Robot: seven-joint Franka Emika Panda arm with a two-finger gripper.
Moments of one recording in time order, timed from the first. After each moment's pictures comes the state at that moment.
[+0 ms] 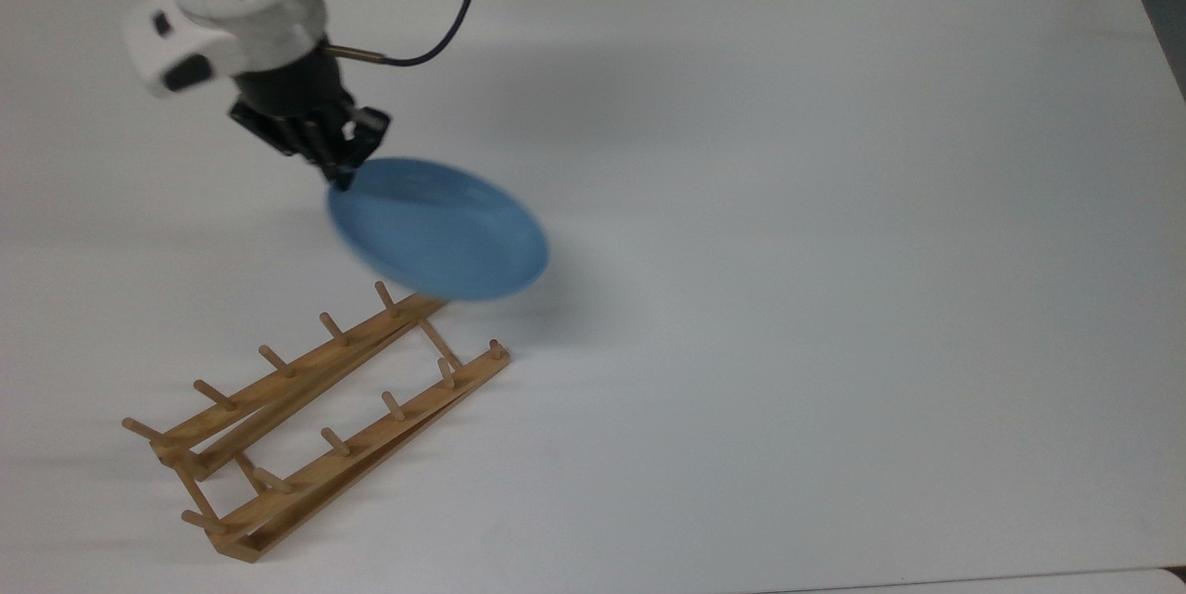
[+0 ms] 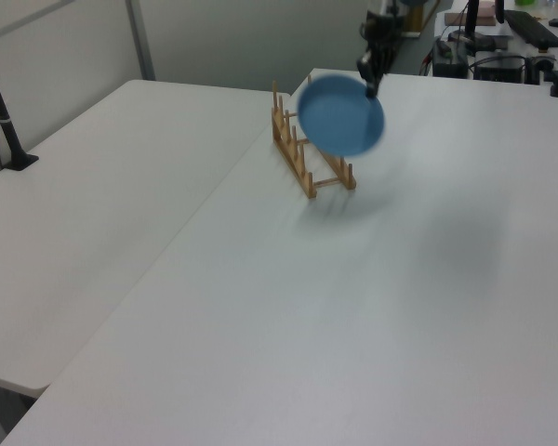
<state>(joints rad) -0.14 0.37 -0.02 -1.42 0.06 1.85 -0.02</state>
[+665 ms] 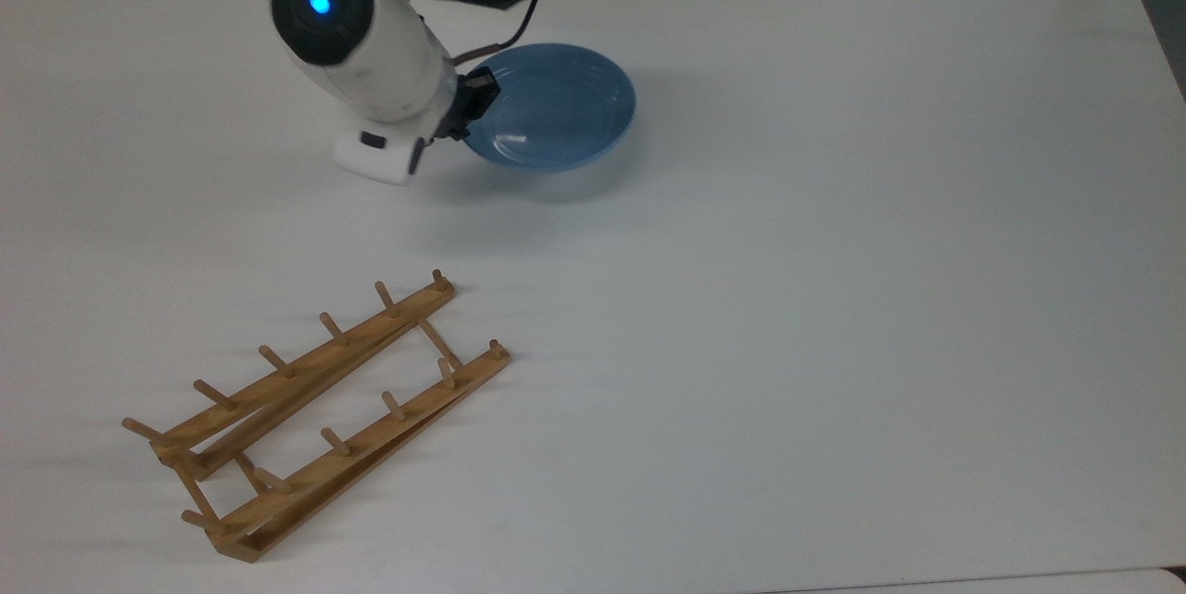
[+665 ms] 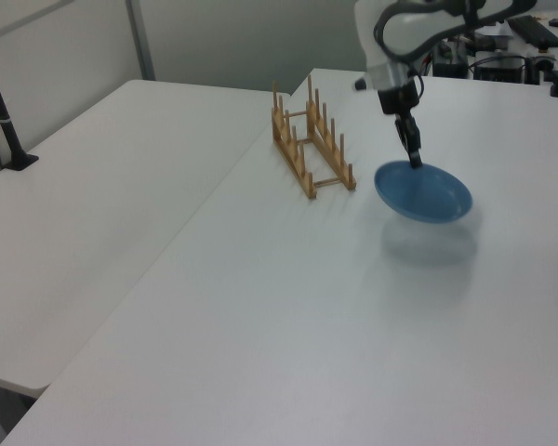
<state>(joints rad) -0.05 0.40 -0.02 -1.59 0.06 1.60 -0.59</state>
